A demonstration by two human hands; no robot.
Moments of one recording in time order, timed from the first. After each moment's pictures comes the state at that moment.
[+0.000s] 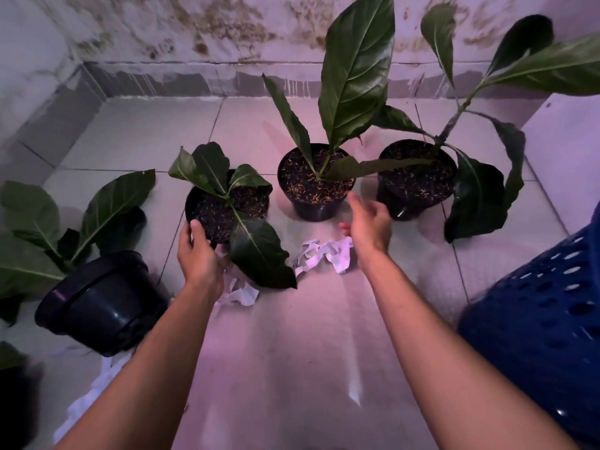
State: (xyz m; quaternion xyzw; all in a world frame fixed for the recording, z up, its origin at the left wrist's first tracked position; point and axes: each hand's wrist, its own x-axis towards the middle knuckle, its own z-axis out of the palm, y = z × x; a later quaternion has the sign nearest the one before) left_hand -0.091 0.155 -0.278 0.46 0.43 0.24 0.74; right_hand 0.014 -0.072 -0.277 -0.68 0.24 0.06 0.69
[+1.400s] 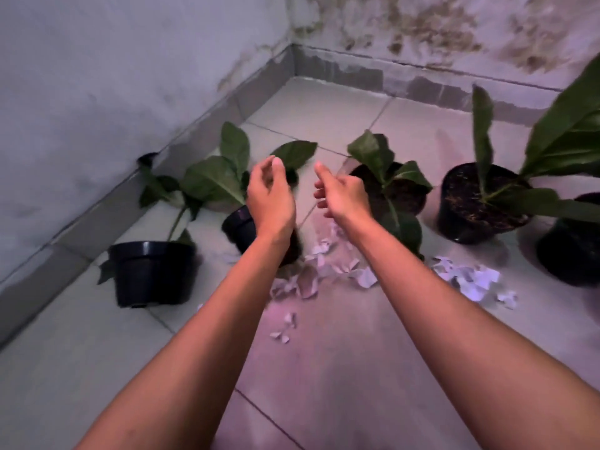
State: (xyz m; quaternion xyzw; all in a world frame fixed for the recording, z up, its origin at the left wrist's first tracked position) left_hand -0.176 0.220 -0.174 0.55 0.45 0.42 0.56; right_hand -0.090 0.160 -0.197 -0.76 -0.13 0.26 0.58
